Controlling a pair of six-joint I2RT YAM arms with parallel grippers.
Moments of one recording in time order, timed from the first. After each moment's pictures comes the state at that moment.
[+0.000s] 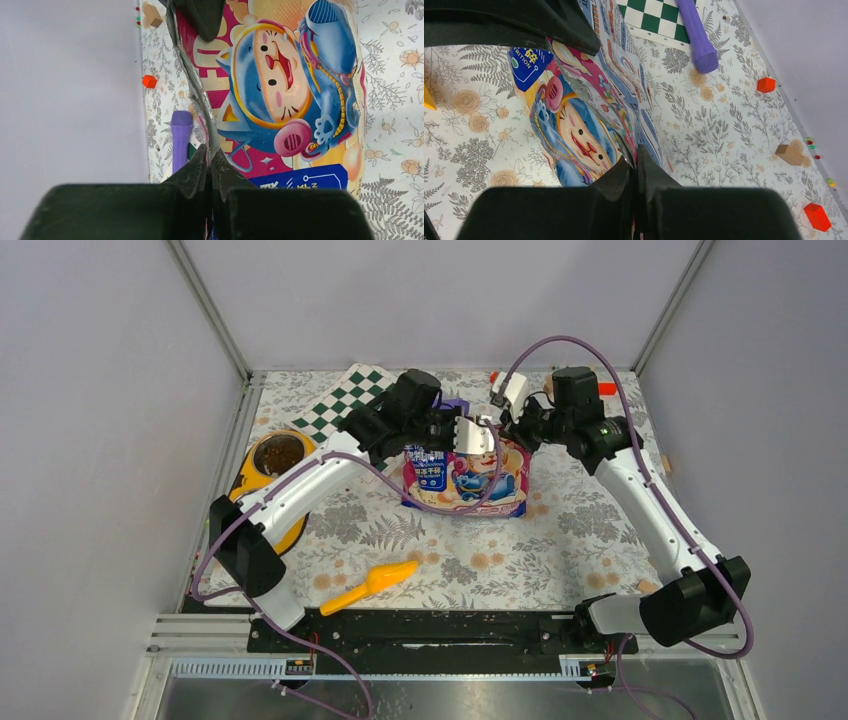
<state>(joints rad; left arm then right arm) -0.75 1.66 1.64 -0.58 0.32 0.99 0.34 1.35 1.36 -0.65 -0.48 -0.62</state>
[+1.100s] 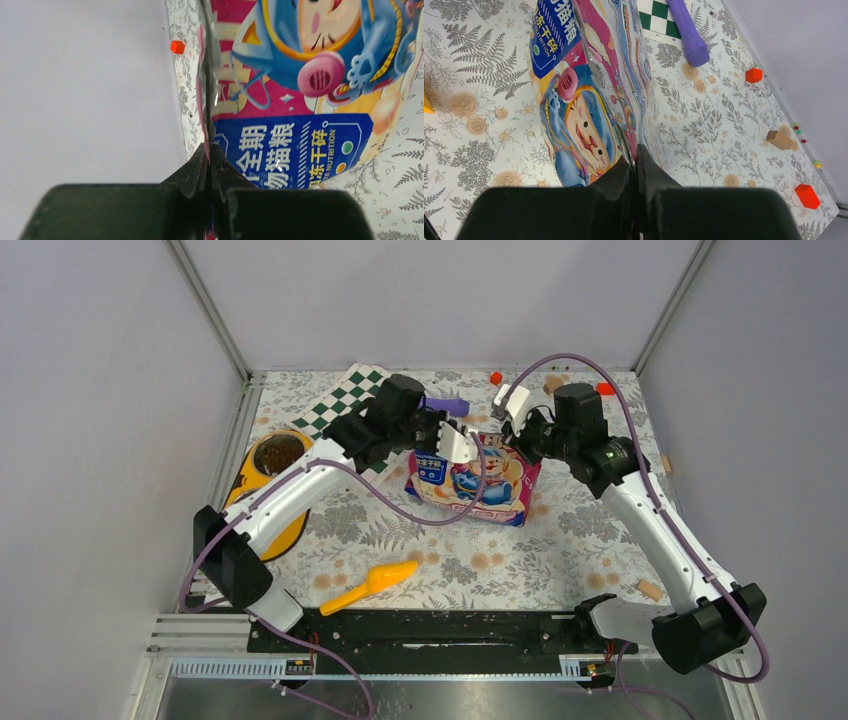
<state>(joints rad) -0.71 1.57 1.53 -0.56 0.18 1.18 0.38 1.22 1.26 -0.61 -0.36 -0.58</state>
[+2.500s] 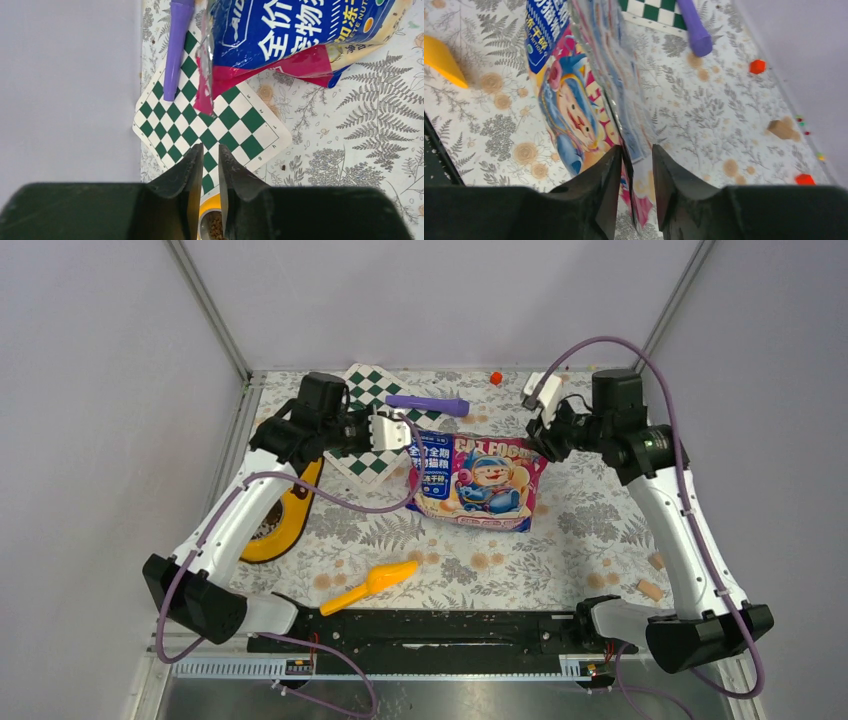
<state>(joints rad) -0.43 1.36 1.43 -0.78 0.39 1.12 0.27 1.22 1.41 -0.88 -0.54 -0.68</state>
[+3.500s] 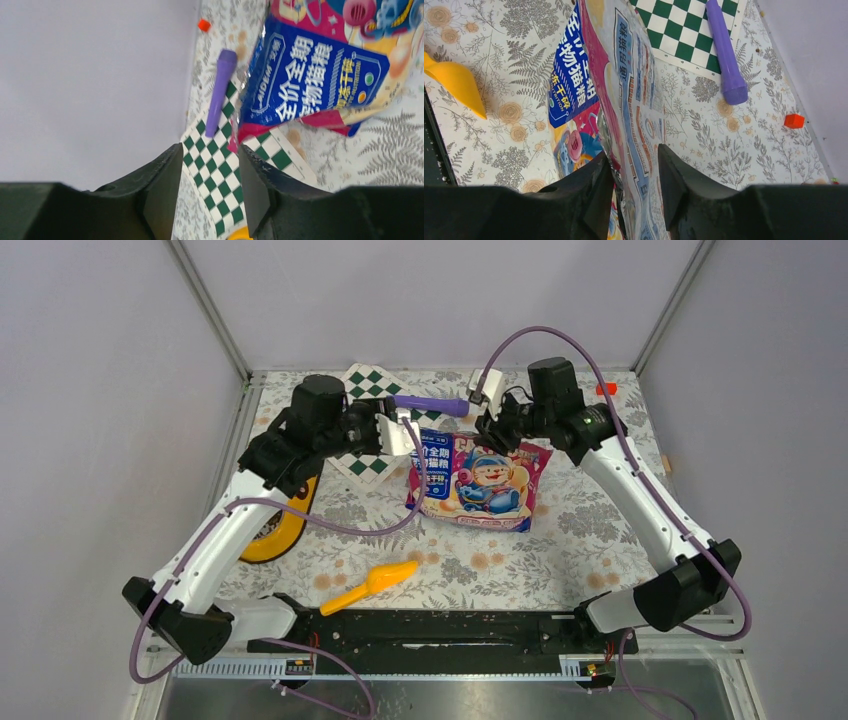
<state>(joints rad) -0.57 1.25 1.44 -0.67 0.28 1.05 0.45 1.43 1.49 -0.73 -0.51 -0.59</state>
